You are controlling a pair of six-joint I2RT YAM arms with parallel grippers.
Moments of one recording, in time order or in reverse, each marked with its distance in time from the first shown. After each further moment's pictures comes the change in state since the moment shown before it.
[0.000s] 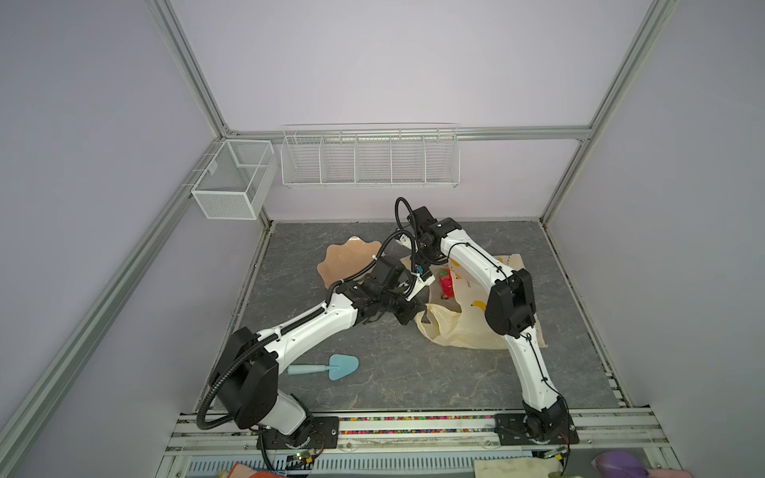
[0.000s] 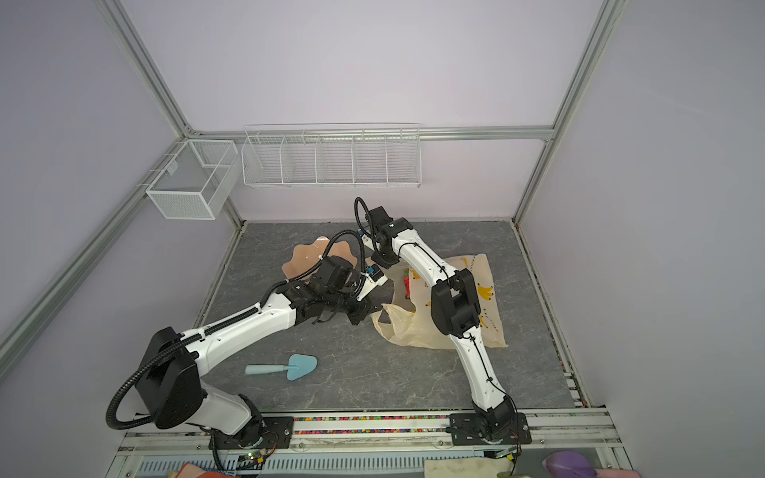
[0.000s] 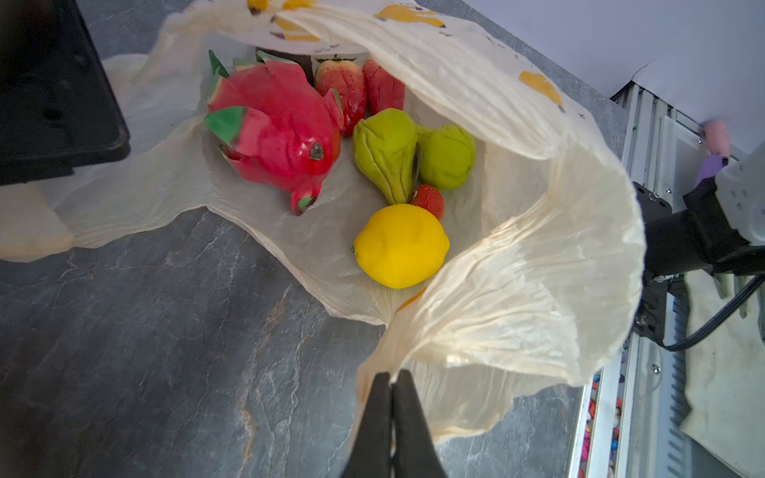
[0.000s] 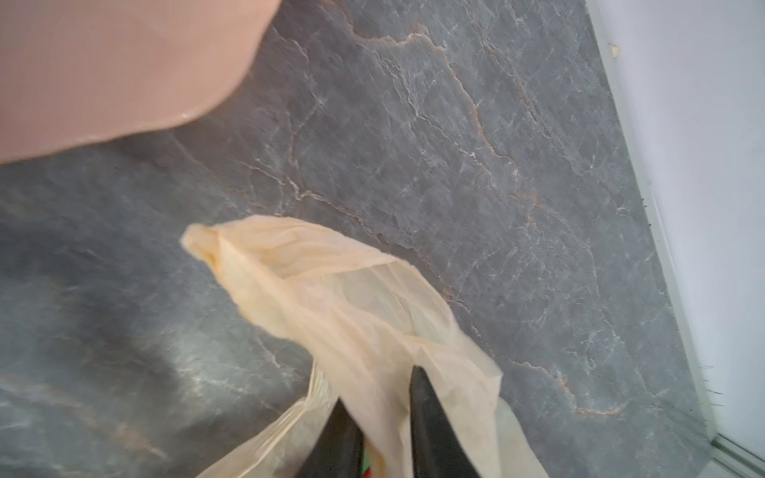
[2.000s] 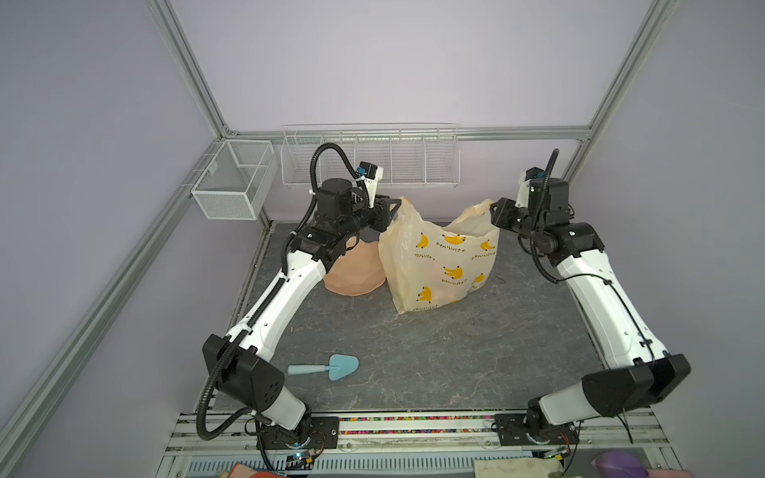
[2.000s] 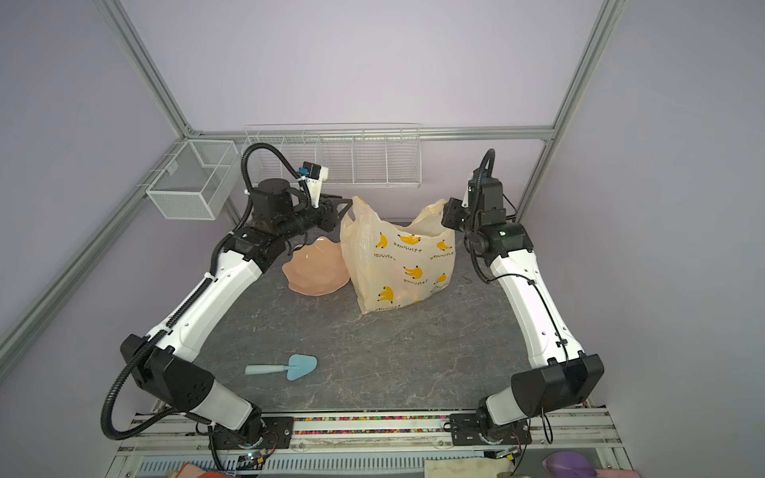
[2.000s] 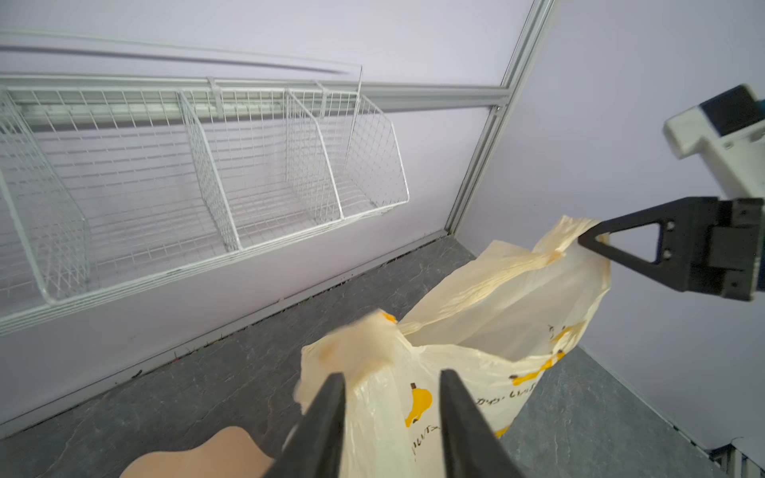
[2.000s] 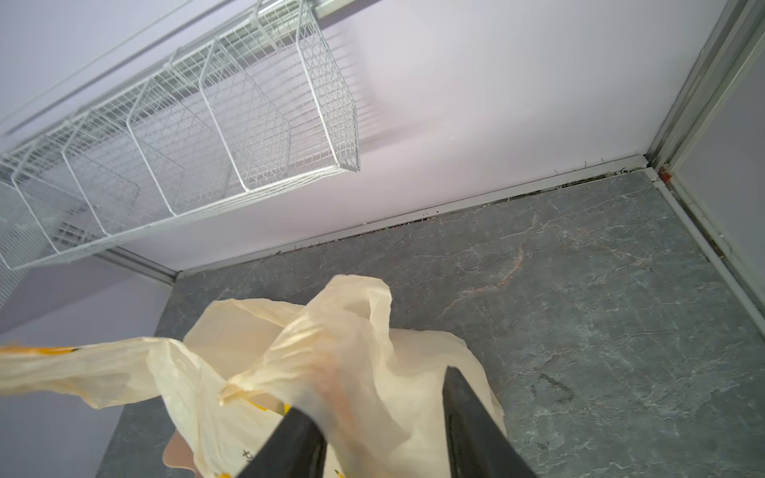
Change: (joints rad) left arm 0.312 0.033 0.533 0.123 -0.071 -0.226; right arm -0.328 -0.872 -0.539 0.329 -0.135 0.917
